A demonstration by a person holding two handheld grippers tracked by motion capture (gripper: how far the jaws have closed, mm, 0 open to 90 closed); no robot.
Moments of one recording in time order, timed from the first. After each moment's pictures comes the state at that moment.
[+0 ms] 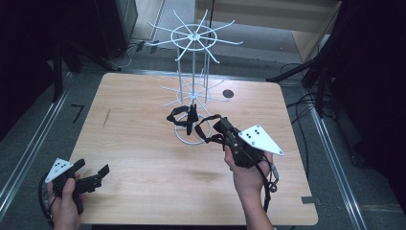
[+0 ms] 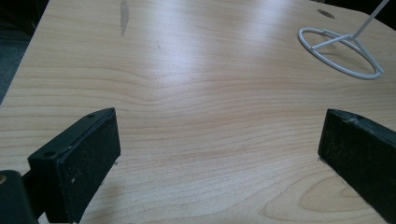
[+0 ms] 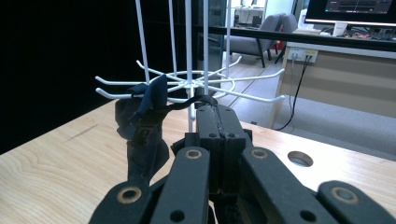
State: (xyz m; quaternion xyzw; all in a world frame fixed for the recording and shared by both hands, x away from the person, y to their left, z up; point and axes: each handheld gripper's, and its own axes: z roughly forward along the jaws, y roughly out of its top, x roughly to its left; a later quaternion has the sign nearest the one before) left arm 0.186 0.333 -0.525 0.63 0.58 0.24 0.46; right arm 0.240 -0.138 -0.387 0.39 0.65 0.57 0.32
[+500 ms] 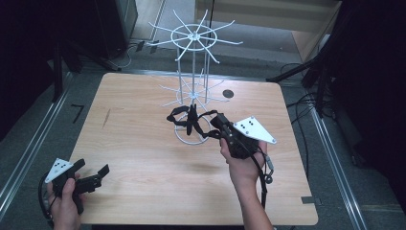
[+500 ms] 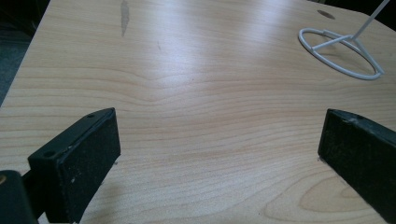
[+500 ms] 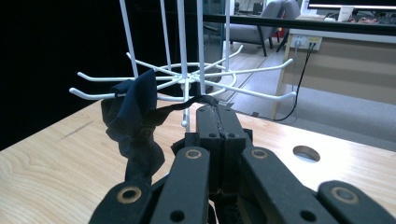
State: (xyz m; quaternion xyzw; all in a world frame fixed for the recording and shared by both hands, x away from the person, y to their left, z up) left arm 0.186 0.334 -0.525 0.63 0.58 0.24 0.46; right arm 0.264 -0.130 -0.392 0.41 0.66 0.55 0.30
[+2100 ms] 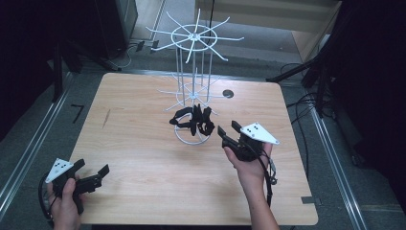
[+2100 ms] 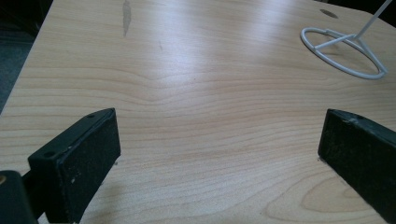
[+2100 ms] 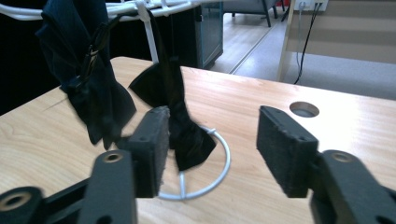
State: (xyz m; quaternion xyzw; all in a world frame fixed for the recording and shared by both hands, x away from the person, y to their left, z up) left arm 0.186 0.333 -0.524 0.63 0.58 0.24 0.45; right arm 0.277 -0.159 -0.440 0.44 0.67 0.53 0.26
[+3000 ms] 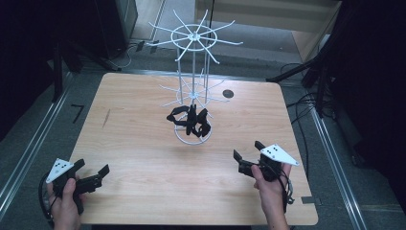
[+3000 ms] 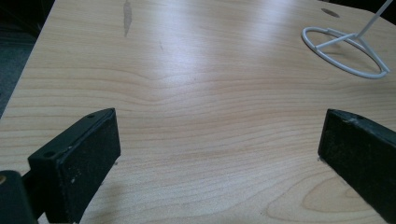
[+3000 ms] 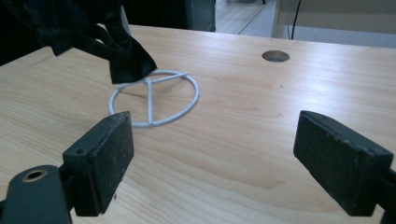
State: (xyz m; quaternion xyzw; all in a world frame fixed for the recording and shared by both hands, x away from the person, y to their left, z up) left arm 0.186 0.332 -0.524 0.63 0.58 0.24 0.45; right arm 0.244 -0.218 -0.486 0.46 0.69 0.51 0.24
